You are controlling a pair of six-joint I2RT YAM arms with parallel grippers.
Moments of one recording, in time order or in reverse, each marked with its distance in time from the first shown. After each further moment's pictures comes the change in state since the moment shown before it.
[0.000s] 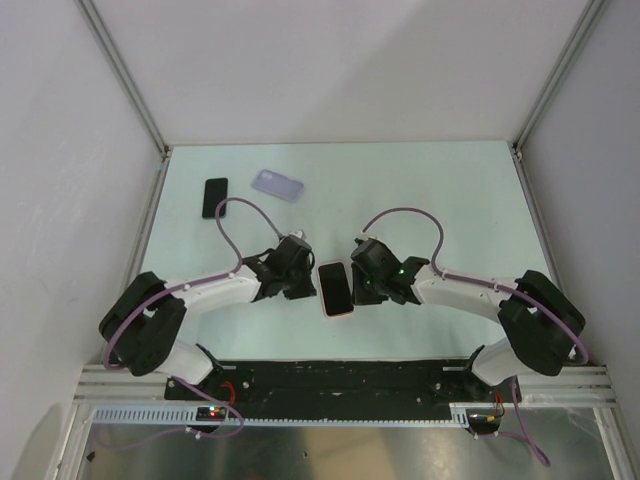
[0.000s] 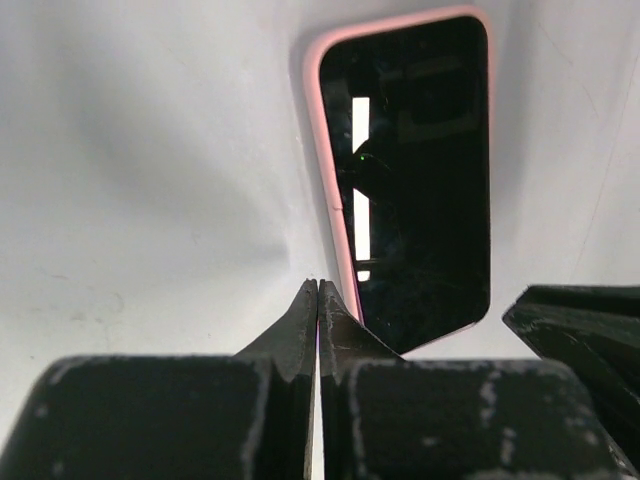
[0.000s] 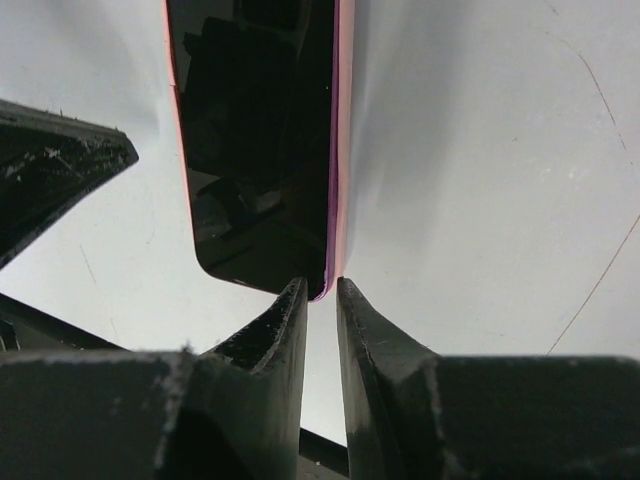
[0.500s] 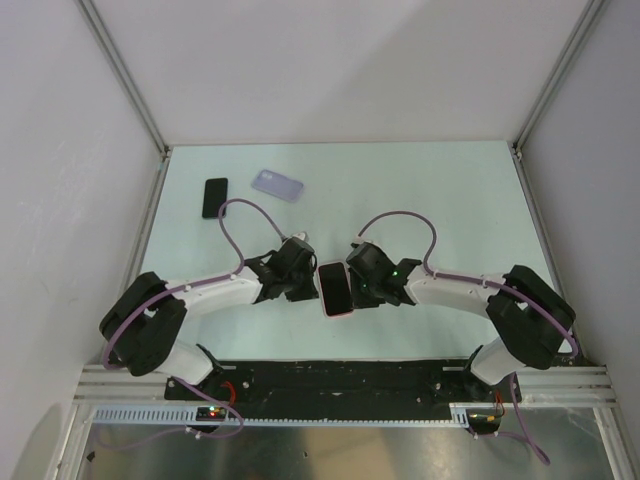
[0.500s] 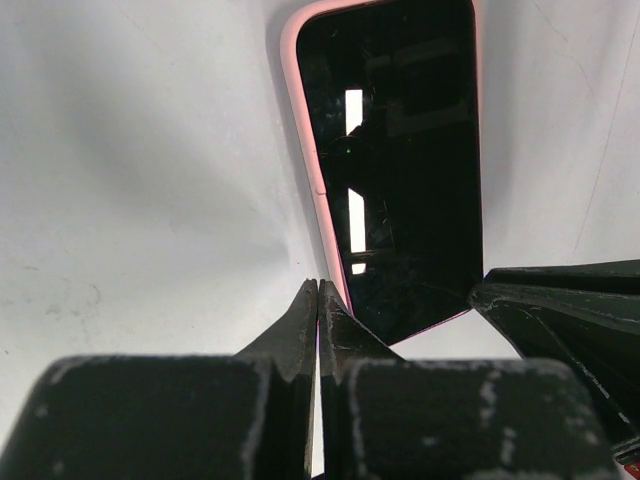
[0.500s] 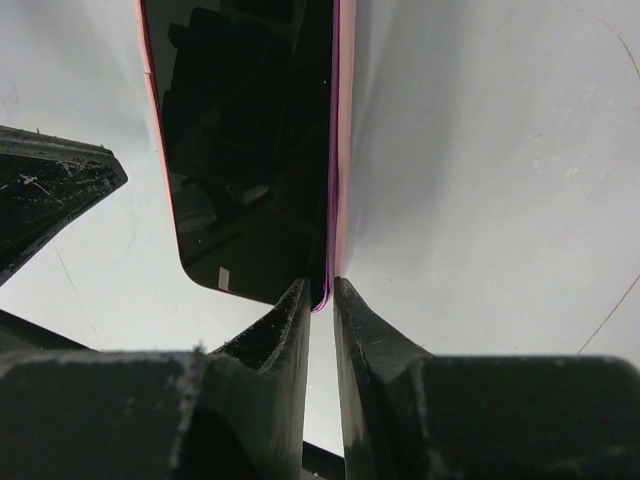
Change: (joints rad) left arm -0.038 0.000 0.000 0.001 0.011 -0.014; right arm 0.024 0.061 0.000 0.016 0.000 0.011
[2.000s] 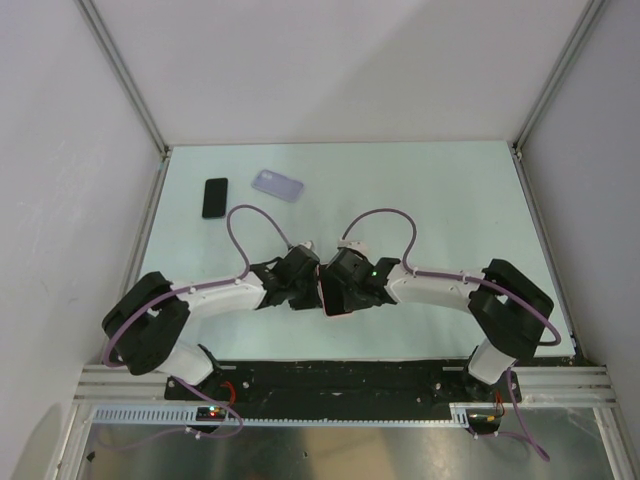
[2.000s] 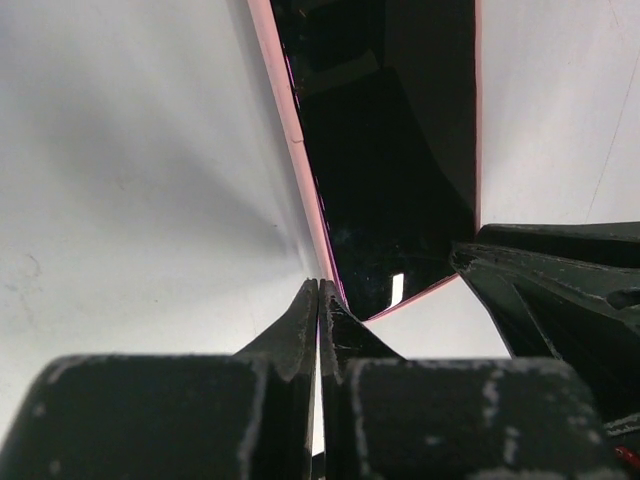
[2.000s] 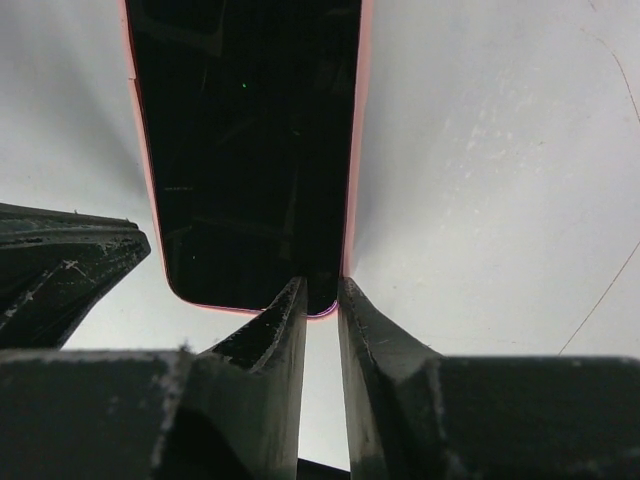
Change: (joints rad) left arm -0.053 0.010 -0.021 0.003 0.024 -0.027; right arm 0.093 0.109 0.132 -0.130 0.163 0.002
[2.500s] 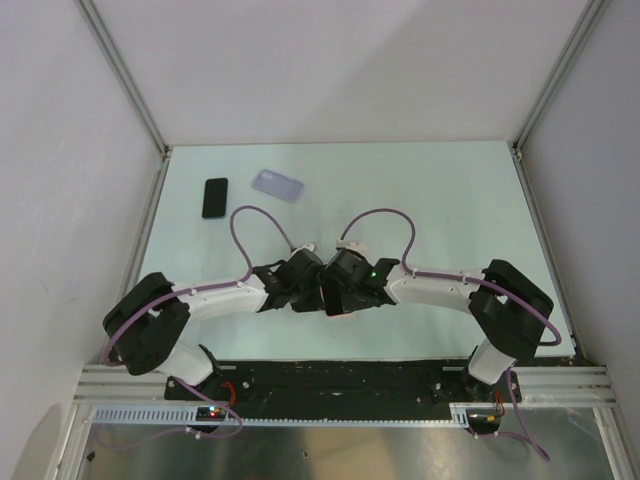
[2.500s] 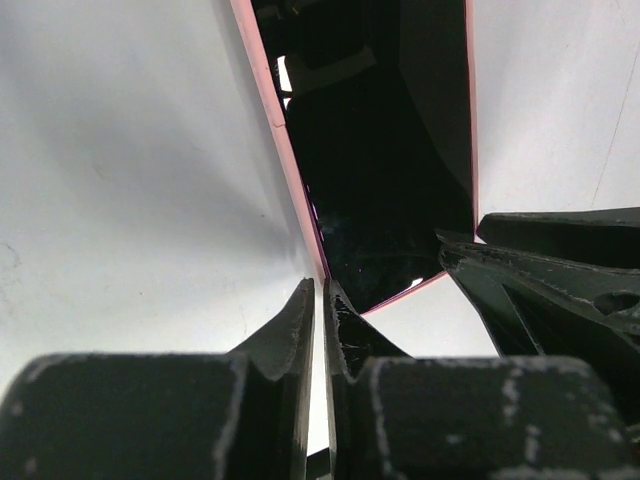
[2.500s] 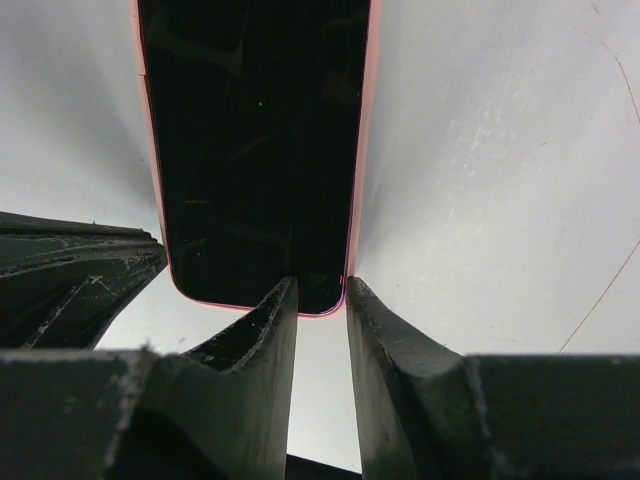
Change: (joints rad) left arm -0.039 0.000 0.000 0.000 -0.031 -0.010; right arm 0.008 0.000 0.010 -0.007 0.013 -0.011
